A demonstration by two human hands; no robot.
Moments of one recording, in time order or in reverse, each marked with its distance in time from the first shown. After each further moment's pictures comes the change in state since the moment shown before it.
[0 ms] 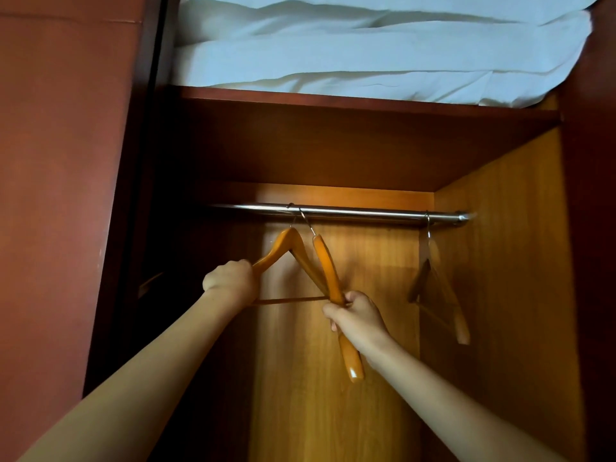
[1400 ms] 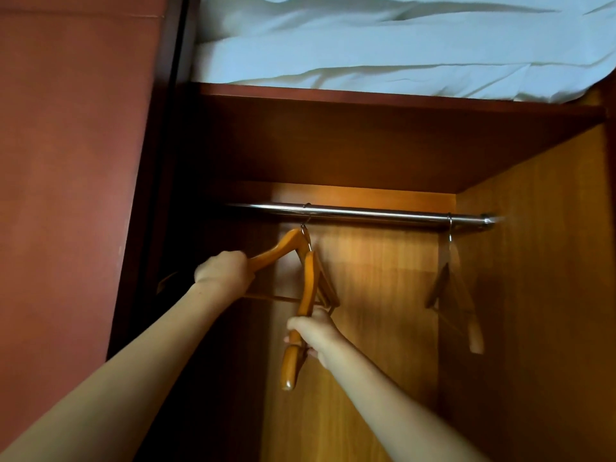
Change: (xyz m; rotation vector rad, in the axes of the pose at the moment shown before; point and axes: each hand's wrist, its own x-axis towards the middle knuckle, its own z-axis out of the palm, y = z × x) left_hand 0.011 -0.032 -0.015 -0.021 0.037 -0.014; right_hand 0.039 0.013 0.092 0.229 -0.235 0.336
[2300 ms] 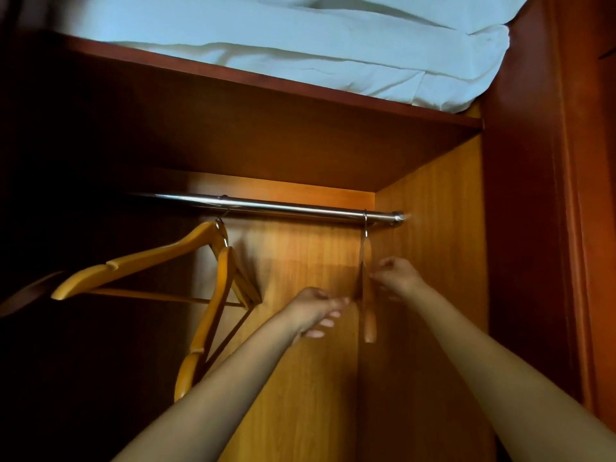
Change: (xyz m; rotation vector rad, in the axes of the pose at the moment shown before) left_hand -0.073 0.207 0.063 -1.157 -0.767 0.212; right_hand -0.038 -0.052 -0.257 -0.407 0.547 -0.075
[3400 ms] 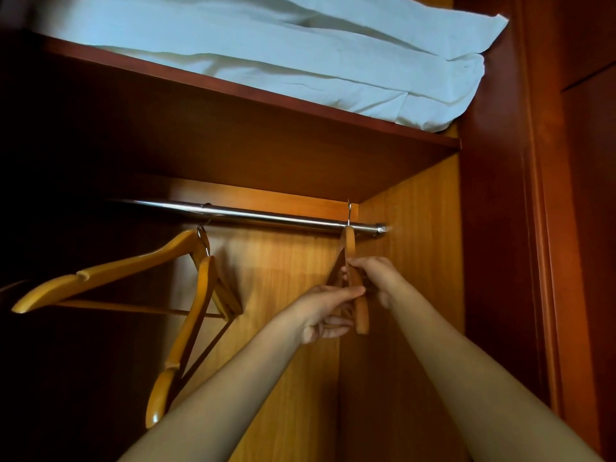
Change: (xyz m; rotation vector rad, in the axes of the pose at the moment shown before) left_hand 0.000 0.035 0.020 -0.347 -0.196 -0.005; right_hand 0.000 -0.027 0.000 0.414 -0.041 0.080
